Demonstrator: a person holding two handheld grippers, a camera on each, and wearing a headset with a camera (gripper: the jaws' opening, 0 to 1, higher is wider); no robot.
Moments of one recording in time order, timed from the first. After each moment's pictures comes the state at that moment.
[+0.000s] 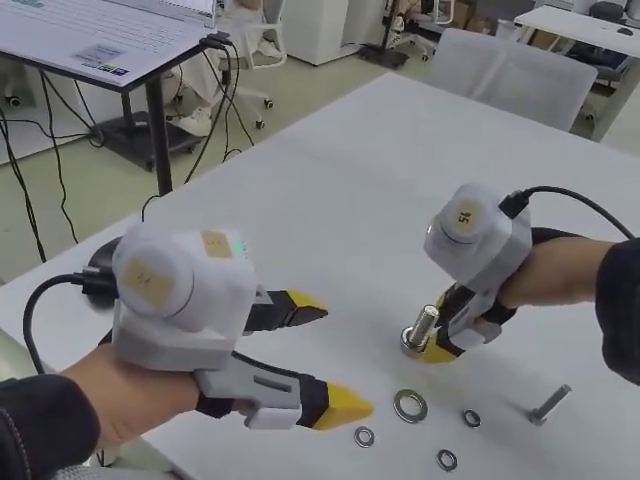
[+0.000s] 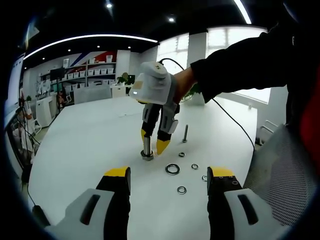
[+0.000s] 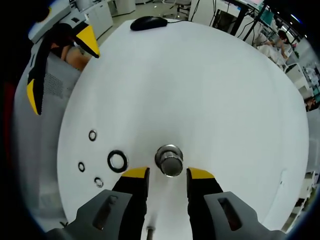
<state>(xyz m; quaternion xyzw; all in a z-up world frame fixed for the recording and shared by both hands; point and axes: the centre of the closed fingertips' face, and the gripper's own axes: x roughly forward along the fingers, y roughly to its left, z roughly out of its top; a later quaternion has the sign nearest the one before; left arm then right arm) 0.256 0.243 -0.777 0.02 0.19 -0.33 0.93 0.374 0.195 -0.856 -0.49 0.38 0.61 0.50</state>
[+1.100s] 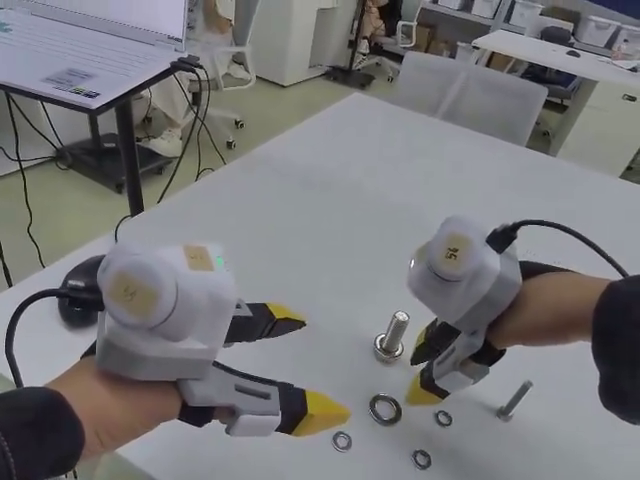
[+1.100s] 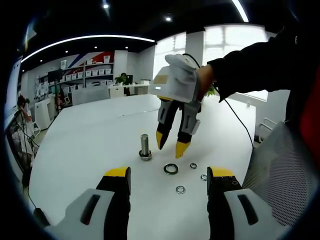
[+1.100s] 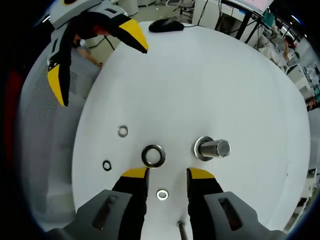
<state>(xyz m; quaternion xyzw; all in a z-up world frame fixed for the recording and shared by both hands) 0.255 0.242 -0.778 0.03 0.19 -0.33 0.92 0.326 0.174 -0.851 -0.48 0.38 0.62 0.49</state>
